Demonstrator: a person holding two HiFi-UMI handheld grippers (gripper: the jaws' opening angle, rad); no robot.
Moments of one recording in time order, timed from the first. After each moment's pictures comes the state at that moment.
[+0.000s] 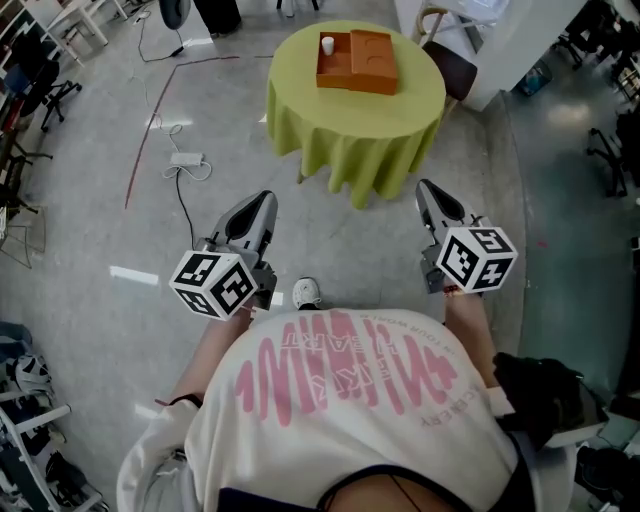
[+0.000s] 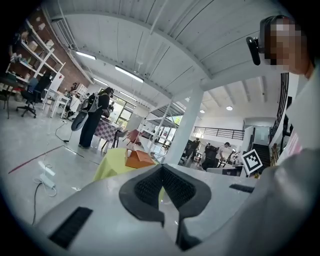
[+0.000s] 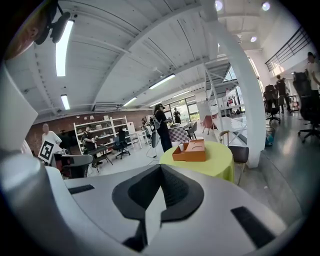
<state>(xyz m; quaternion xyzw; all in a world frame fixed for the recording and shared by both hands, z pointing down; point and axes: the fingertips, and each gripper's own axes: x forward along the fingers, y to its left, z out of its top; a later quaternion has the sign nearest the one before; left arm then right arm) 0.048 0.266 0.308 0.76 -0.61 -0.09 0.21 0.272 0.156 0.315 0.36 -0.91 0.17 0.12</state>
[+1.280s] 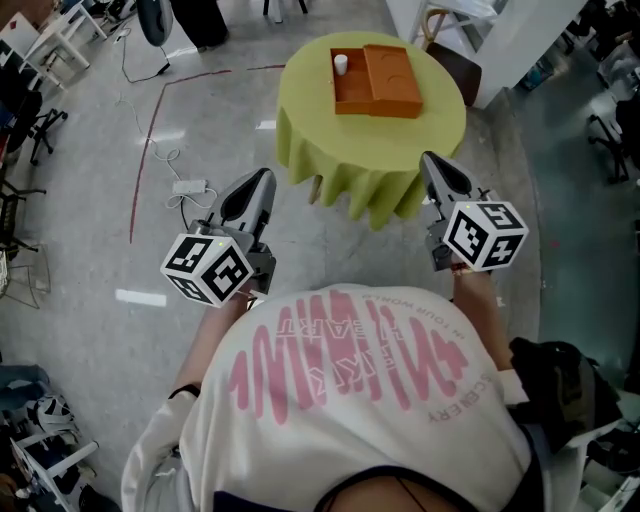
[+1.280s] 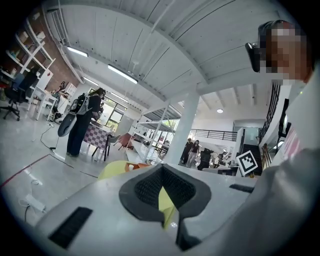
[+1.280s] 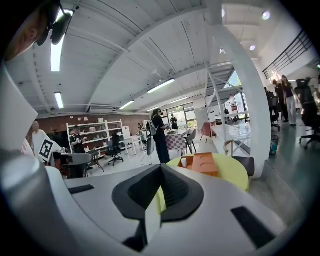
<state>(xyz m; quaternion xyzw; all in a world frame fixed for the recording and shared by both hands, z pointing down) -0.081 0.136 0.285 0.80 -0.56 -0.10 0.18 0.144 0.037 0.292 0.39 -0.91 0.14 0.09</state>
